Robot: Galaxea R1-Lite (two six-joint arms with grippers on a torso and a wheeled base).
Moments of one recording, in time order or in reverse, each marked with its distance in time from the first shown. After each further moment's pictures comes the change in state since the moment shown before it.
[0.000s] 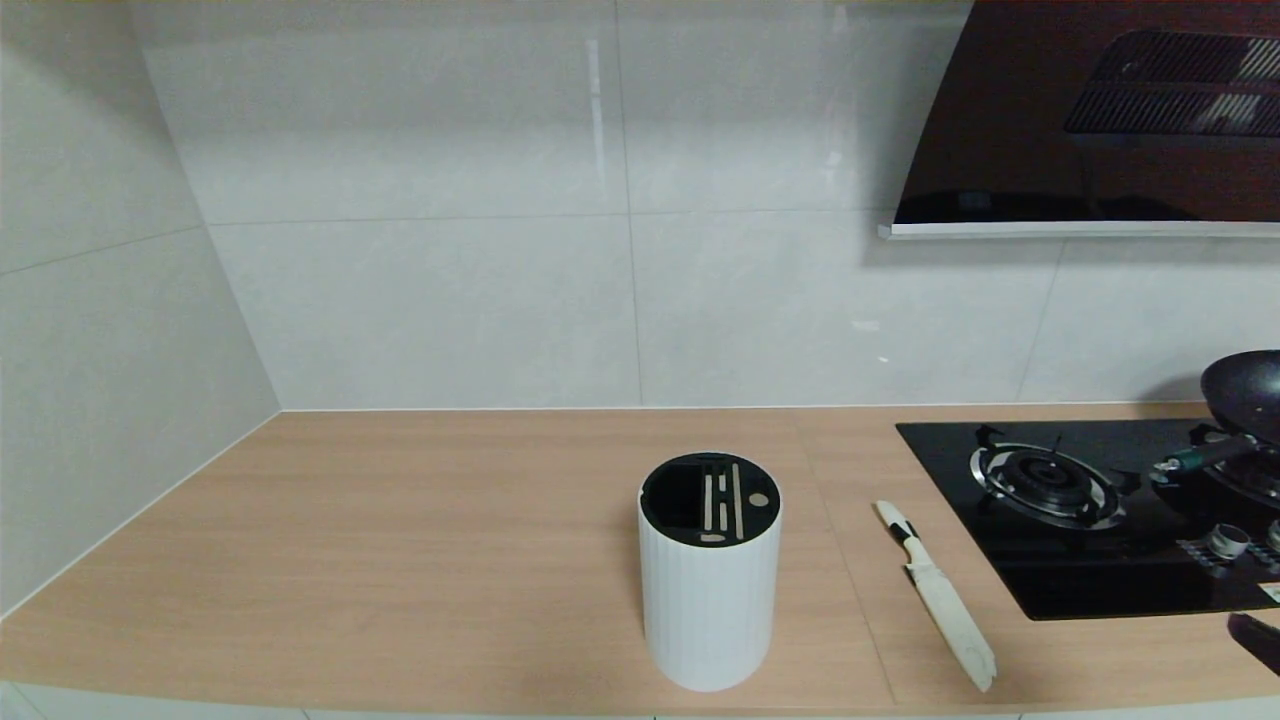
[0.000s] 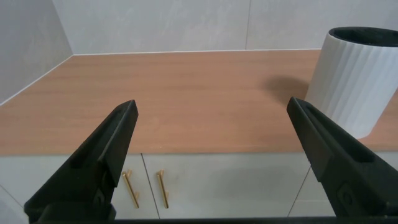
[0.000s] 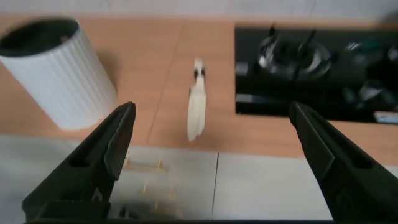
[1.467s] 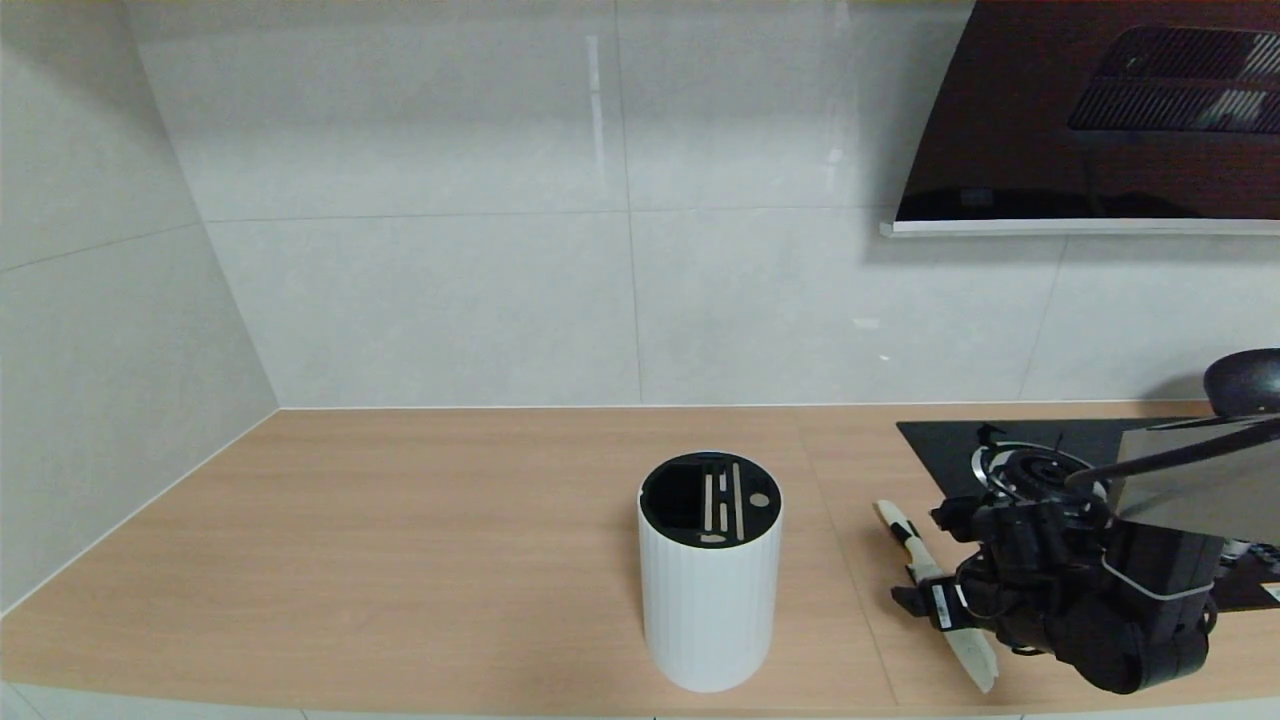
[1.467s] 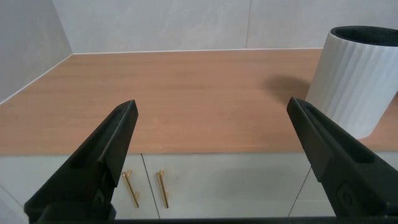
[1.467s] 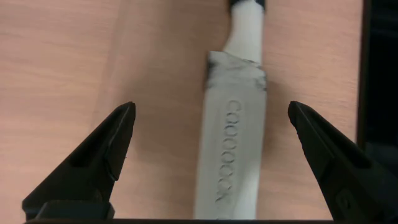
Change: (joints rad) left arm 0.000 0.000 0.000 0.000 0.000 0.002; right arm 0.098 1.583 -0.231 -0.976 -0.074 -0.004
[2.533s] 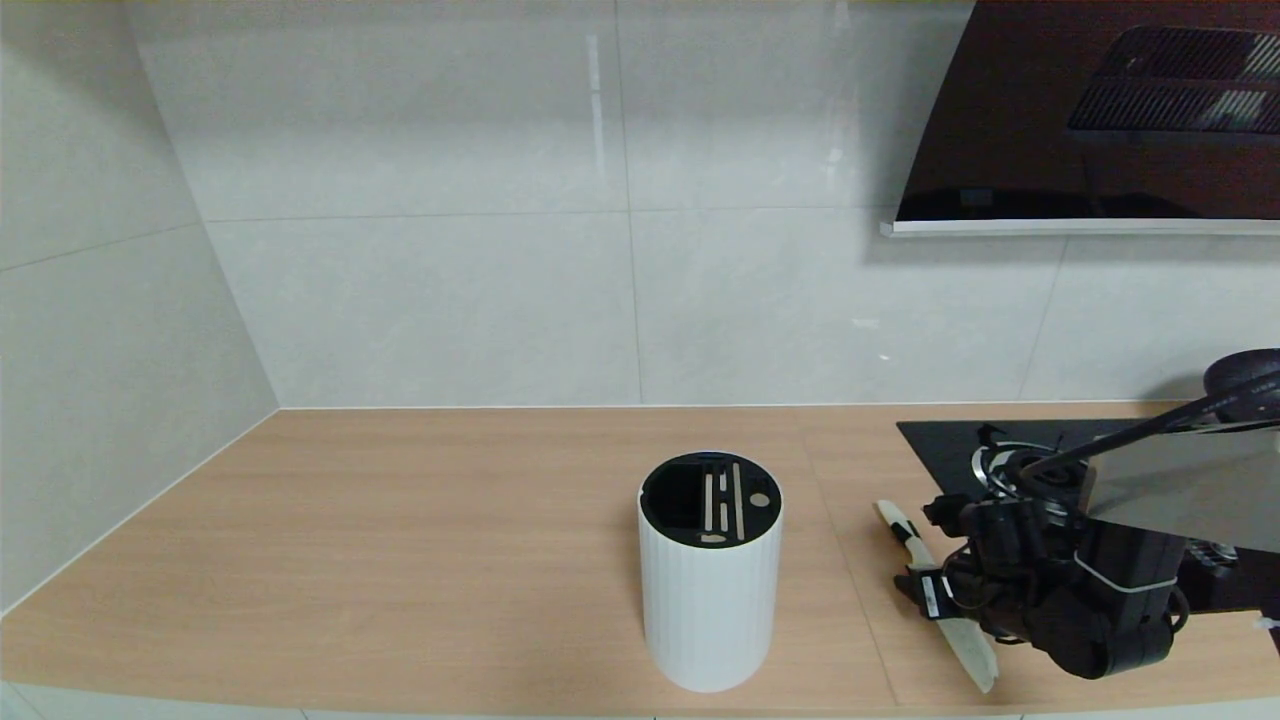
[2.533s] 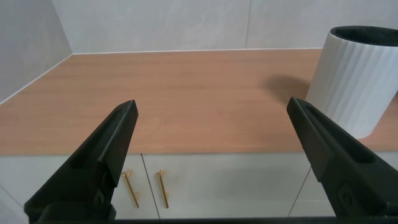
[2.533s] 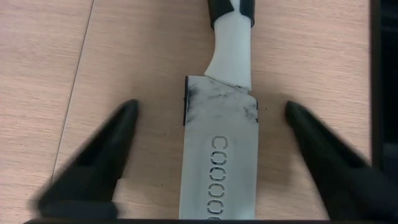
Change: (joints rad) left arm 0.000 0.000 0.000 0.000 0.000 0.000; right arm -0.022 0.089 -0.100 -0.001 -0.003 0.013
